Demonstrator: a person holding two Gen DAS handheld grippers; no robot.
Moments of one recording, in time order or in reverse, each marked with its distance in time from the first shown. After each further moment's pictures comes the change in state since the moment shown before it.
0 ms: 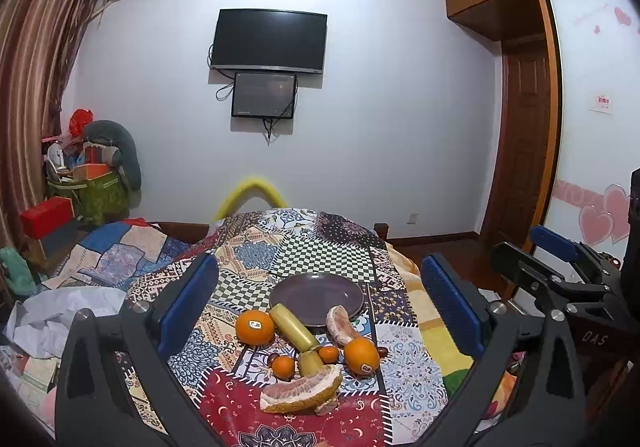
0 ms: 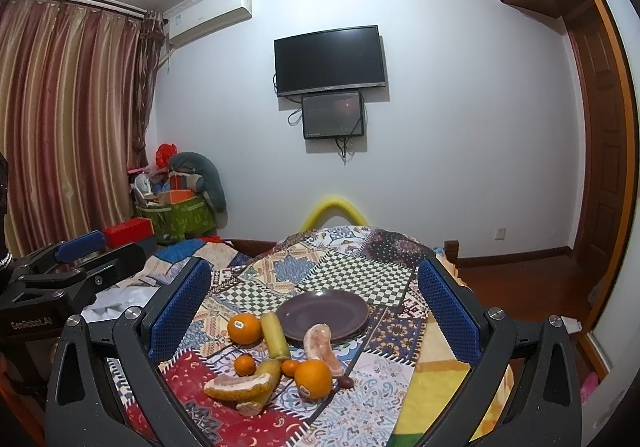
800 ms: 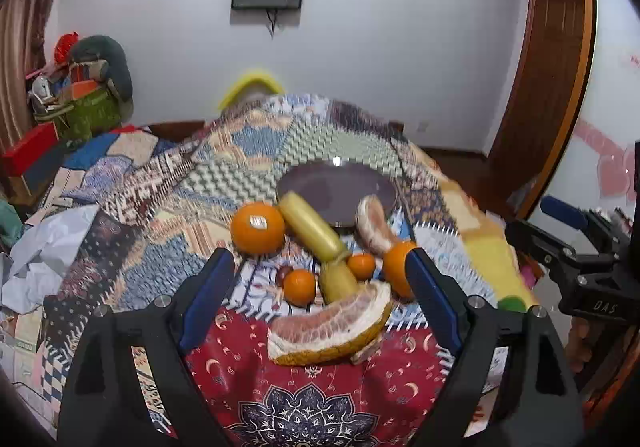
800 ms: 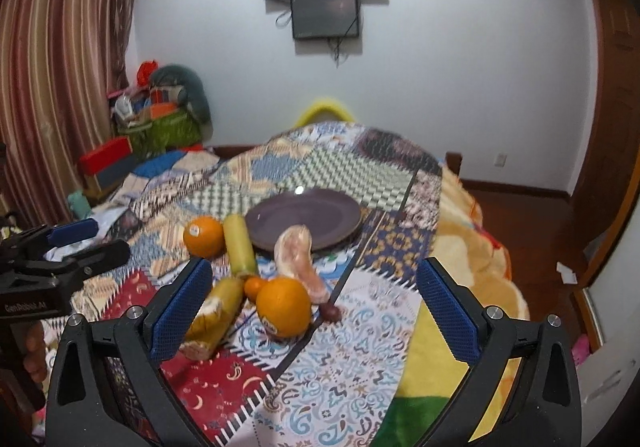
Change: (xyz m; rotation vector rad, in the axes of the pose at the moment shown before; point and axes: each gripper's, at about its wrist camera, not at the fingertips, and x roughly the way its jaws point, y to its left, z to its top) left arm 0.108 0.040 -0.087 -0.031 0.389 -0.001; right arm 0.088 -0.024 -0.074 -0.002 0.355 -0.014
